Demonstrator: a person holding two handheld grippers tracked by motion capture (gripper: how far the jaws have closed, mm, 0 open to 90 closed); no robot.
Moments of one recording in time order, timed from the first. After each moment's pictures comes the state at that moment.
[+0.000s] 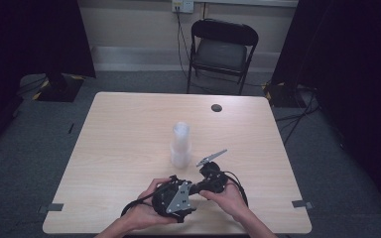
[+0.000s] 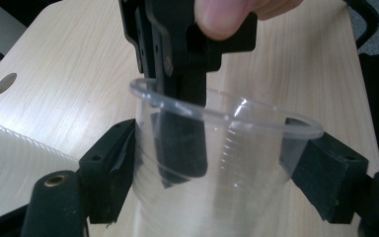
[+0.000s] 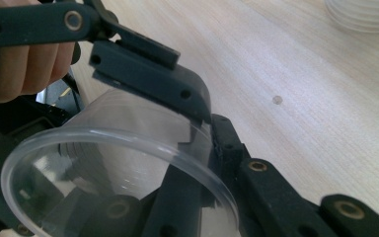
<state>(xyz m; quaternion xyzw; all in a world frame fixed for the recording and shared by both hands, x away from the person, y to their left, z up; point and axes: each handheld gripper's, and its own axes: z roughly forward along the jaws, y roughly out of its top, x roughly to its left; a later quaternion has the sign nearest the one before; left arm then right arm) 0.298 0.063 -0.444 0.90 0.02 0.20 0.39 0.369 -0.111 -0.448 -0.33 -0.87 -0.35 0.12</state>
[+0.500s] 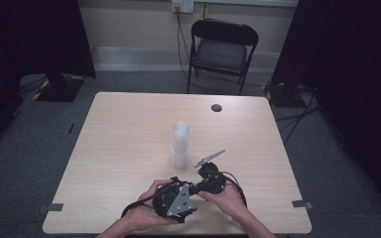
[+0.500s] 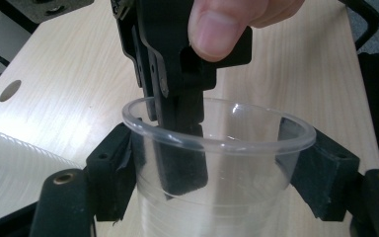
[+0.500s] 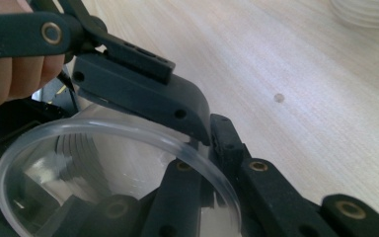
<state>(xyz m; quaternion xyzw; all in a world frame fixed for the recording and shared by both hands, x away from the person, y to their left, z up) 0.296 0.063 -0.445 0.89 0.01 0.21 0.40 0.368 -0.108 -0.450 -0.34 -0.87 -0.34 0.12</state>
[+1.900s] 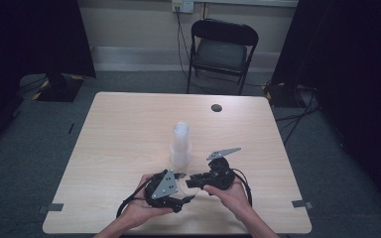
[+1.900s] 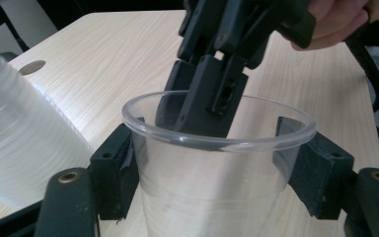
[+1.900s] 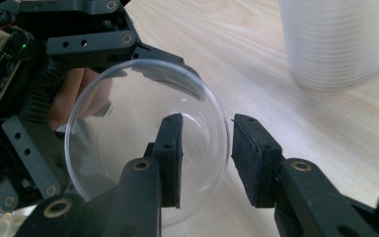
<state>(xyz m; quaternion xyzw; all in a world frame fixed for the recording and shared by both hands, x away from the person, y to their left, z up) 0.317 0.089 -0.447 0.84 0.13 0.17 0.49 0.368 -0.130 -0.431 -0.34 -0.82 -0.44 0.08</state>
